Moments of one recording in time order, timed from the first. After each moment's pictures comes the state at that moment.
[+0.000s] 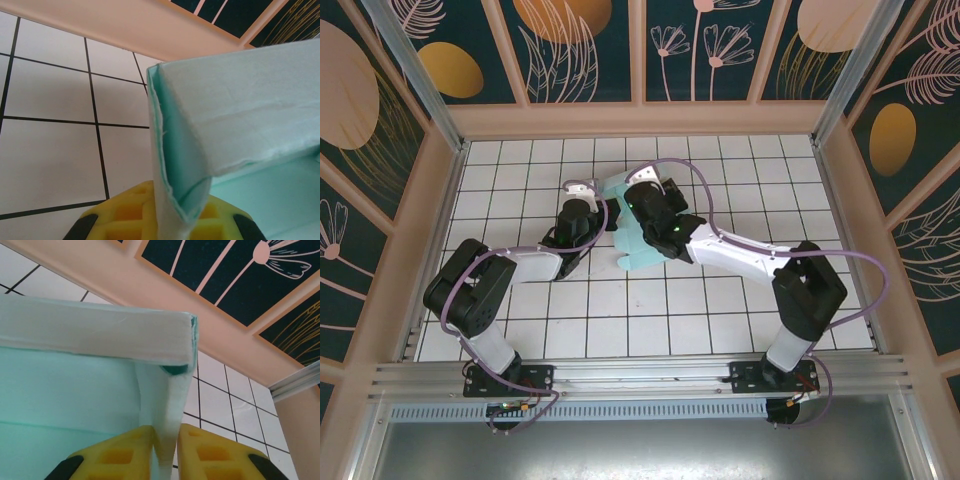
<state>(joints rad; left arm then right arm) -0.54 1.70 0.74 0.70 -0.01 -0.58 0.88 1.69 1.22 -0.09 0.89 -0.14</state>
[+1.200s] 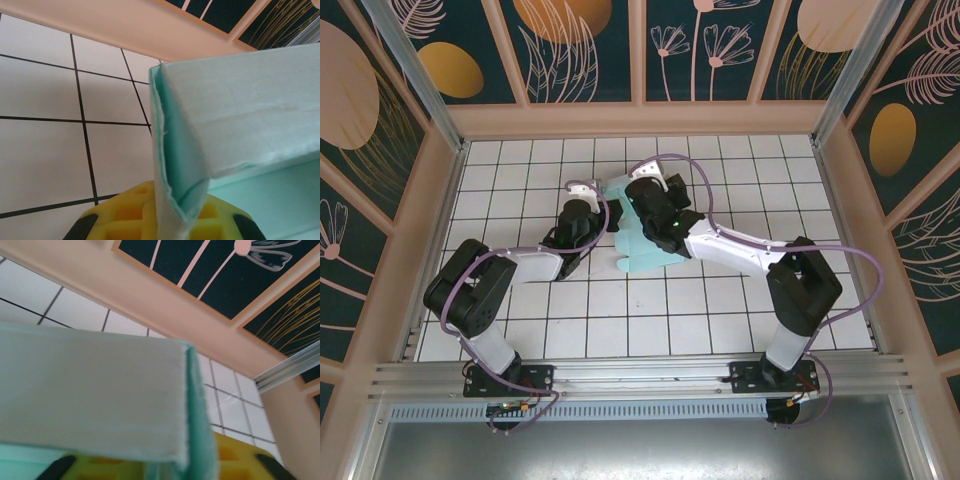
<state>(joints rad) -0.55 1.70 0.74 0.70 0.02 -0.58 0.85 1.72 1.24 -0.08 0.95 -0.14</state>
